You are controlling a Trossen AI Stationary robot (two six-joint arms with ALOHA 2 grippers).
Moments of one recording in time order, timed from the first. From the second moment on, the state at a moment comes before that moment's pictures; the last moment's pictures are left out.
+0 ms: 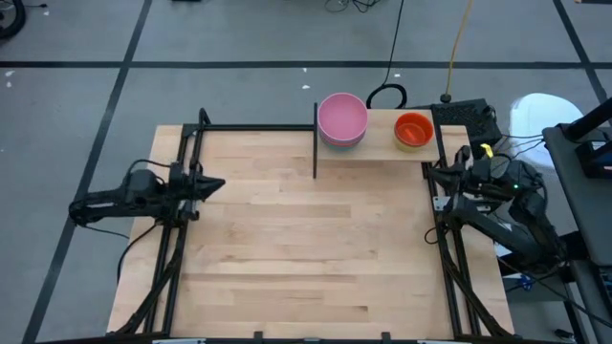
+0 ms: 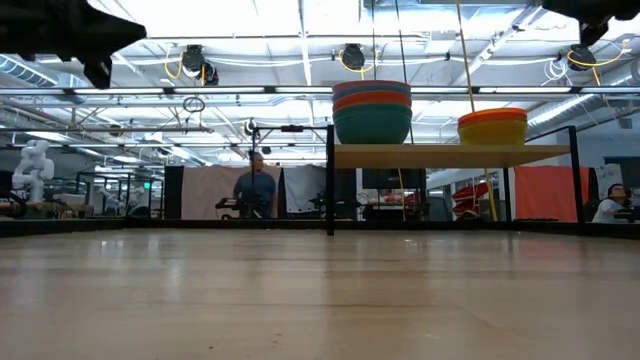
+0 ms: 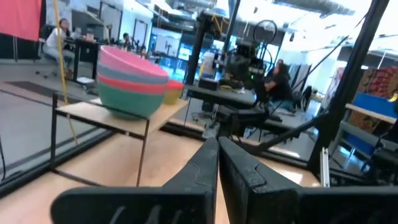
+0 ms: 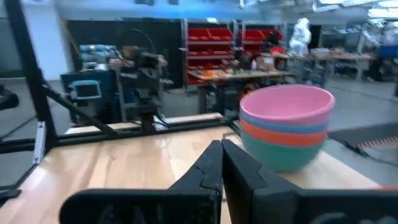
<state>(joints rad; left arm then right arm) 0.02 0.01 0.26 -0.13 -0.12 -0.20 -0.63 0.00 0.60 -0.59 -0.37 0.04</state>
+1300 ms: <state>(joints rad) 0.02 0.01 0.14 -0.10 -0.10 -0.18 -0.63 0.00 0.04 0.10 -0.48 0.12</state>
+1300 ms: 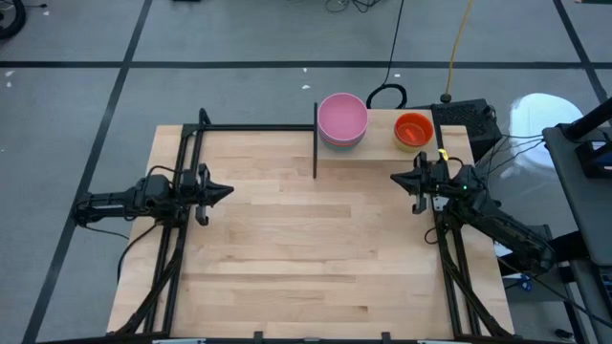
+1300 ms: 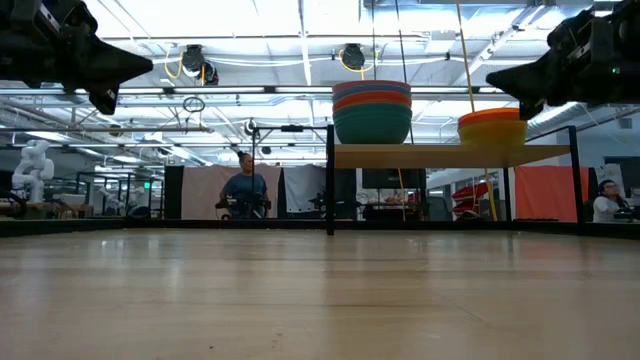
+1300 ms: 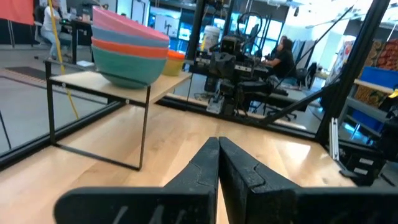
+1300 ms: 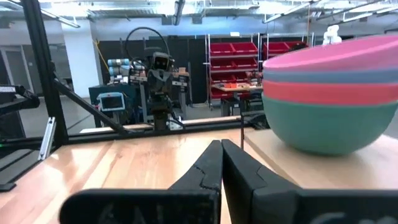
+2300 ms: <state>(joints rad) 0.02 0.01 0.14 -0.36 -0.14 -0.15 -0.63 0.01 0.02 0.04 -0.41 0.14</state>
